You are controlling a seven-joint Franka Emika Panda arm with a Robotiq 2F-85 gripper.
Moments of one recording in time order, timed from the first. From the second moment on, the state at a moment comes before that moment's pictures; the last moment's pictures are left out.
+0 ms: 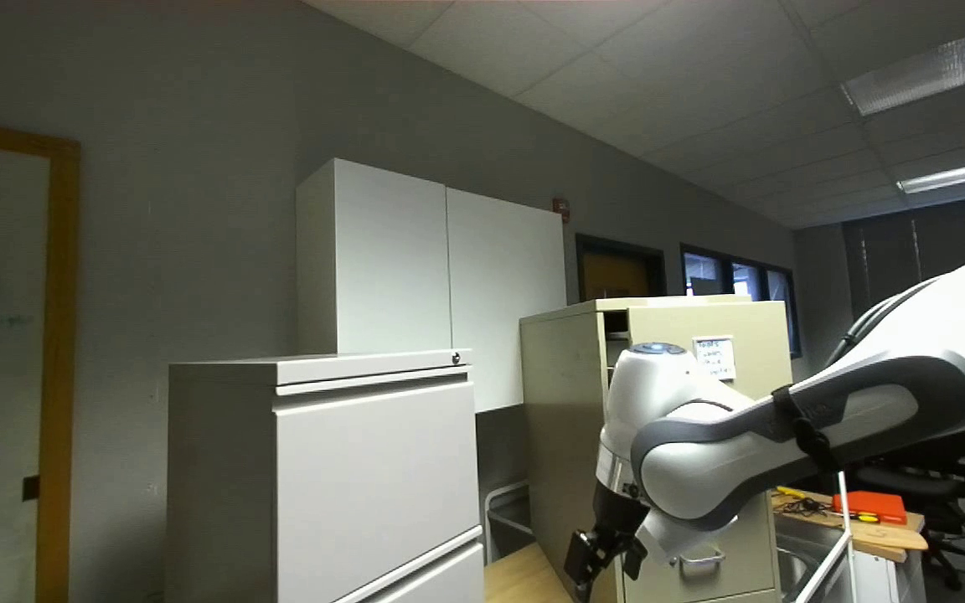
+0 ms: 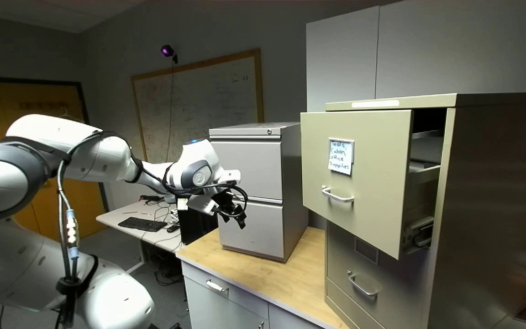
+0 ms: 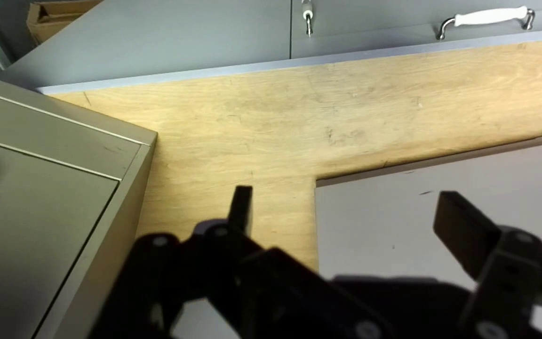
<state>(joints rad) -0.07 -0.66 0.10 -2.67 -0.07 2.37 0.23</state>
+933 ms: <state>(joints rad) -0.26 -0.88 0.11 -2.73 -0.09 2.52 0.41</state>
